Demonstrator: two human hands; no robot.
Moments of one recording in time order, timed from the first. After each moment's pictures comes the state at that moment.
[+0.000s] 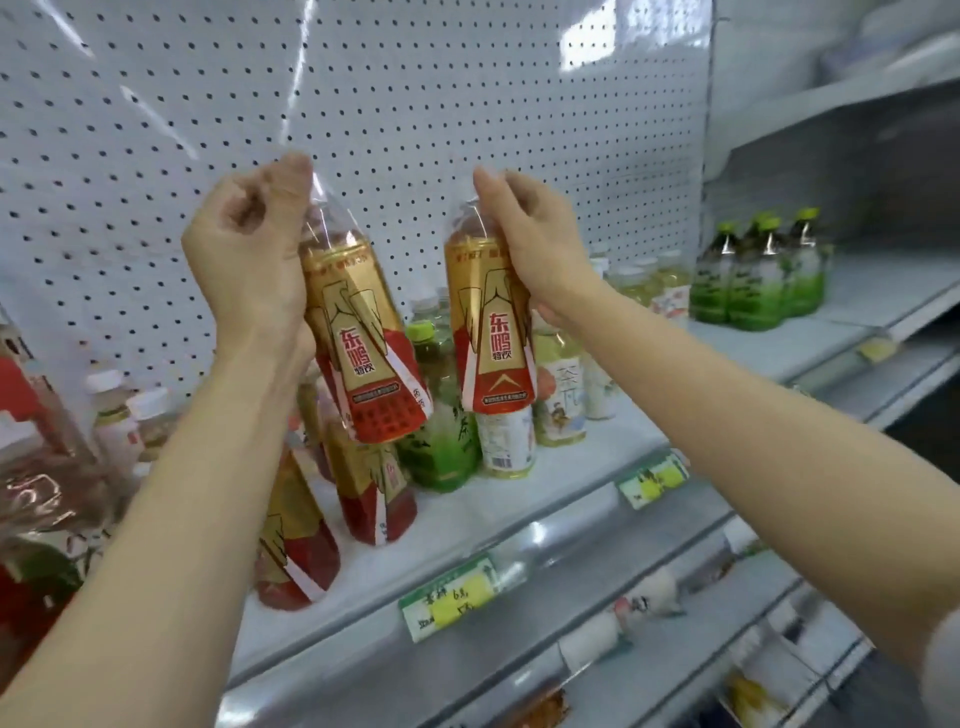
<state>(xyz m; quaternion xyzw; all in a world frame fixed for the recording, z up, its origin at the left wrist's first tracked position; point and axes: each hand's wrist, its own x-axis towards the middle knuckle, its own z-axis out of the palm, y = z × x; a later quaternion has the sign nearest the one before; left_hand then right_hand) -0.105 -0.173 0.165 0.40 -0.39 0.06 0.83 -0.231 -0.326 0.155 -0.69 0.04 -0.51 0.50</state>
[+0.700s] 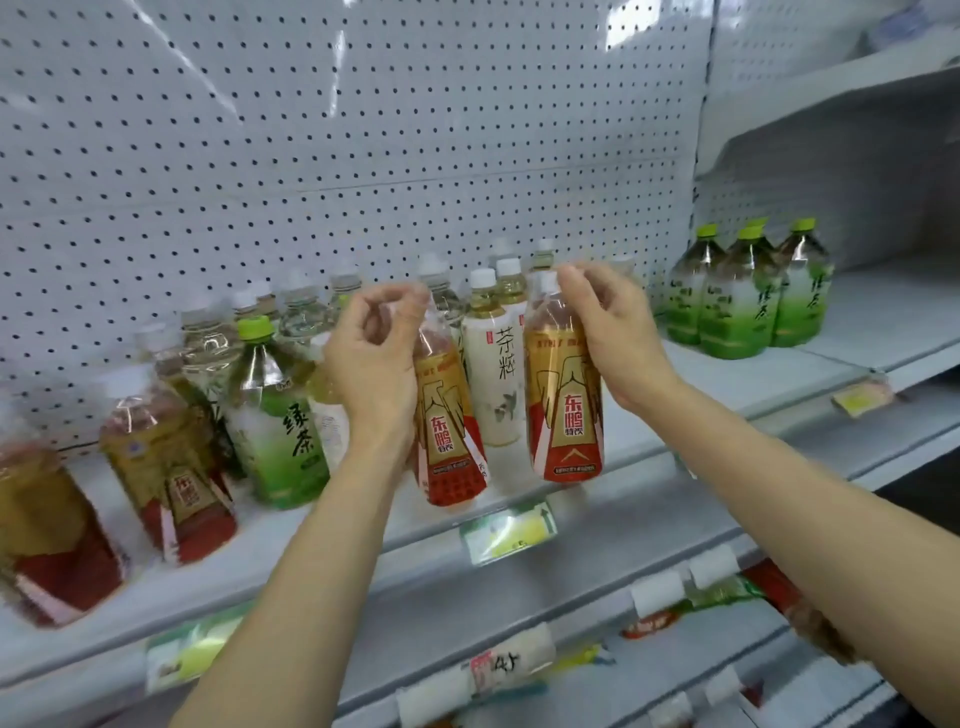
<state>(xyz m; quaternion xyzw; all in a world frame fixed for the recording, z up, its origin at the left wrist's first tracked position) -0.211 -0.381 0.046 0.51 -0.33 0.15 0.78 -0.330 -0.545 0.054 -0.72 0.06 -0.47 0.51</state>
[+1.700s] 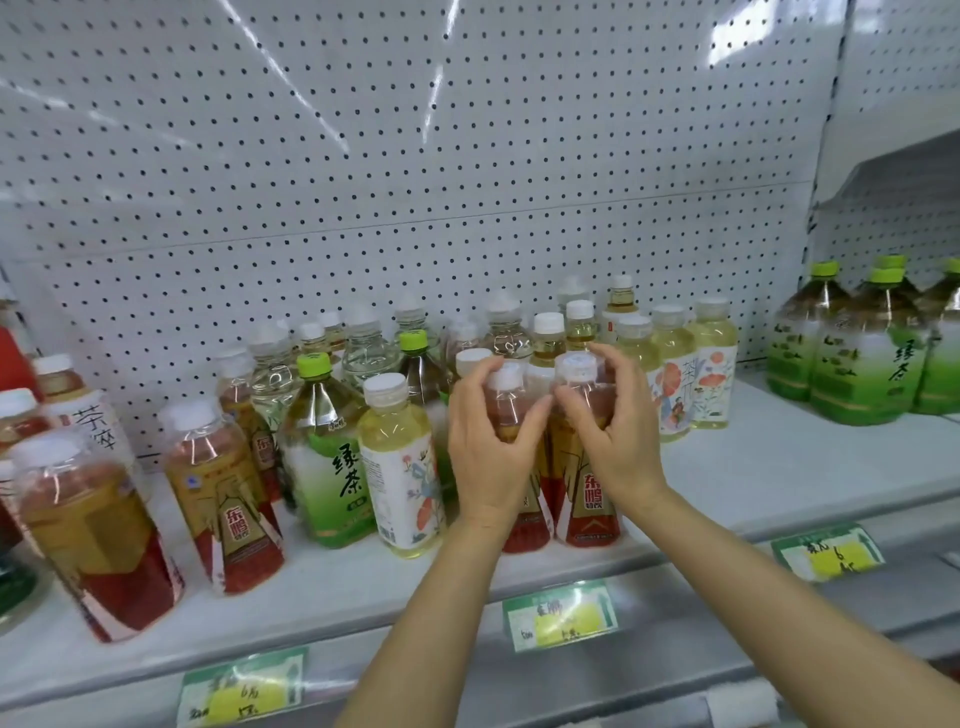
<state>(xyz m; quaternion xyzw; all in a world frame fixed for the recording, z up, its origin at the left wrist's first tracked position) -0.188 -0.441 -0.016 0.66 -0.35 0.31 0.59 -0.256 -0.556 -0.009 -0.75 0.05 -0.56 0.35</state>
